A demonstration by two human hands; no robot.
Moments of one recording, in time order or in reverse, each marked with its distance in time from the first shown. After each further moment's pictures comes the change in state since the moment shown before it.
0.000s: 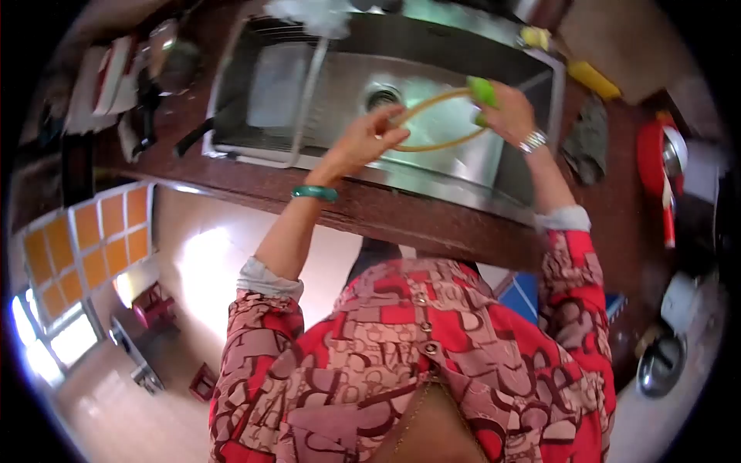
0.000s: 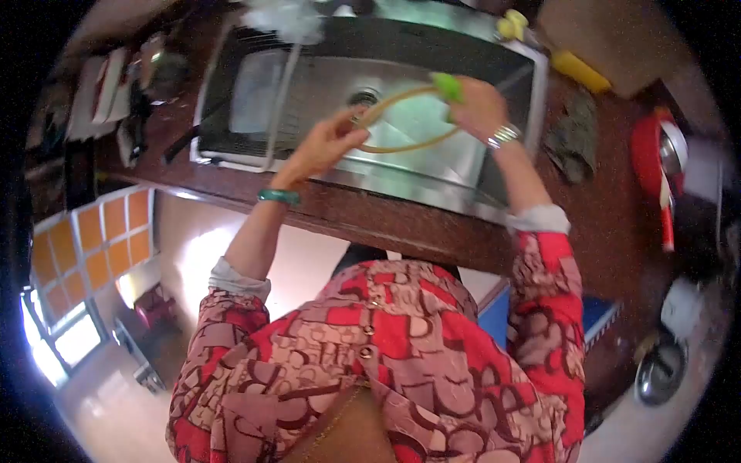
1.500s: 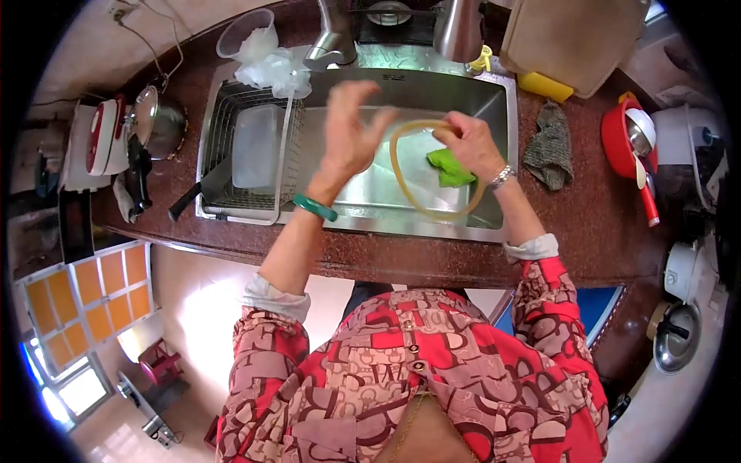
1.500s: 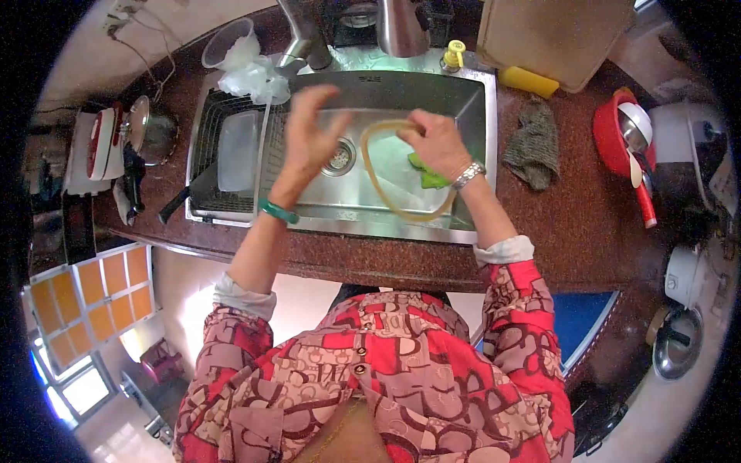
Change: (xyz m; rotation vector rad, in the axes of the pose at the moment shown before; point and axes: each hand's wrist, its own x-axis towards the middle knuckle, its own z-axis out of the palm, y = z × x) left_hand 0.068 0.078 0.010 0.401 0.500 0.556; right_hand -0.014 -0.019 -0.028 0.473 0.179 0.027
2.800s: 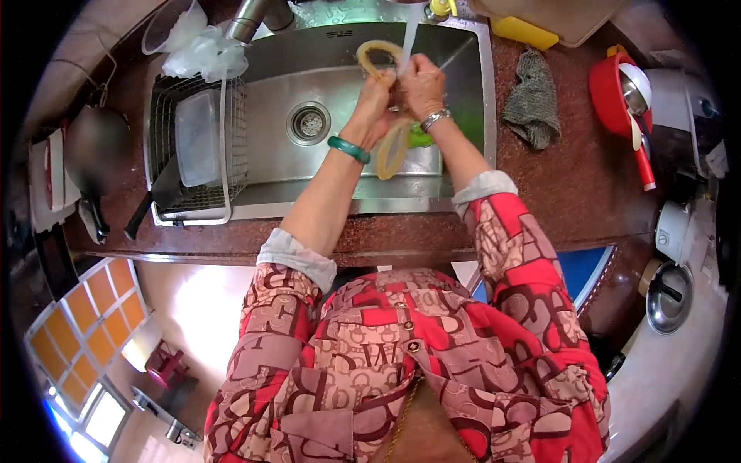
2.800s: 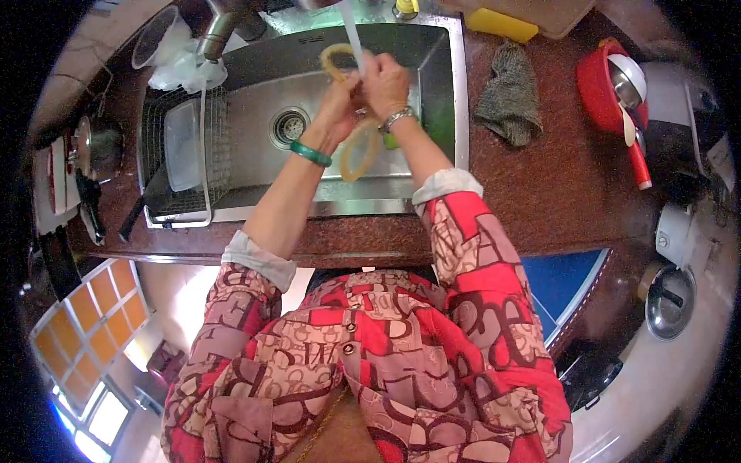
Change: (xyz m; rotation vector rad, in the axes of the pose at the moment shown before) left_hand -0.020 -0.029 0.152 -1.142 -0.228 -1.011; right_hand 0.032 0.080 0.065 0.000 0.541 0.226
